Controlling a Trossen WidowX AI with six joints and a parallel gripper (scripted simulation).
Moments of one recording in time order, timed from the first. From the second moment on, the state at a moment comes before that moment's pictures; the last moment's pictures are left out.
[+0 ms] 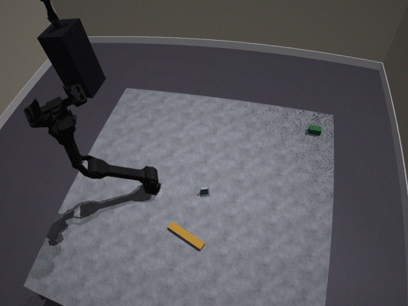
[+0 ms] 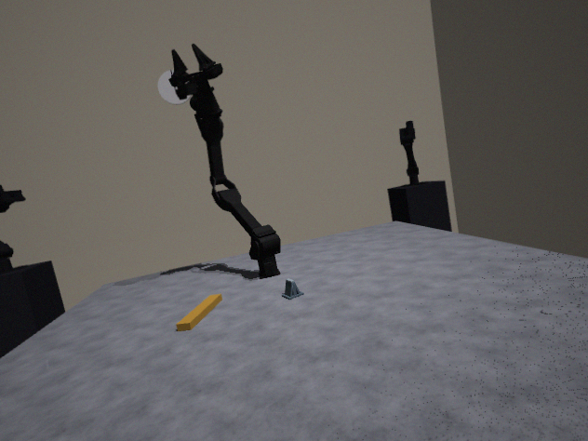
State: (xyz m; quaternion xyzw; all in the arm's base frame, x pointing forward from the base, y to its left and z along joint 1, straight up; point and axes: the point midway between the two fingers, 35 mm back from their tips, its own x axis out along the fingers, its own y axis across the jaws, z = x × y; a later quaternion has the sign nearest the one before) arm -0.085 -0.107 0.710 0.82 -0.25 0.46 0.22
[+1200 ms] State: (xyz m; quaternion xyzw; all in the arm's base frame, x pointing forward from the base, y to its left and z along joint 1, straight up) arm 0.235 -0.040 0.591 0.58 -0.19 -0.04 0.79
